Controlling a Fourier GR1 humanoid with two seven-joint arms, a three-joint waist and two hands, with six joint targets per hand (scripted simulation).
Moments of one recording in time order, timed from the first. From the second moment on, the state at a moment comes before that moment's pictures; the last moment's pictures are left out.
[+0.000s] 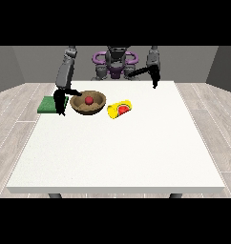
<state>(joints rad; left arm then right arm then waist) -0.66 0.02 -0.05 -1.31 -0.32 0.17 -0.13 -0.59 -0.36 -0.39 -0.54 -0.28 0.31 -0.55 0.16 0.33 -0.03</state>
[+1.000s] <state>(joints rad) -0.61 0.06 -0.02 -1.31 -0.27 0.09 -0.13 -0.66 -0.29 -0.34 -0.46 -0.23 0.07 -0.39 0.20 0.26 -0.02</state>
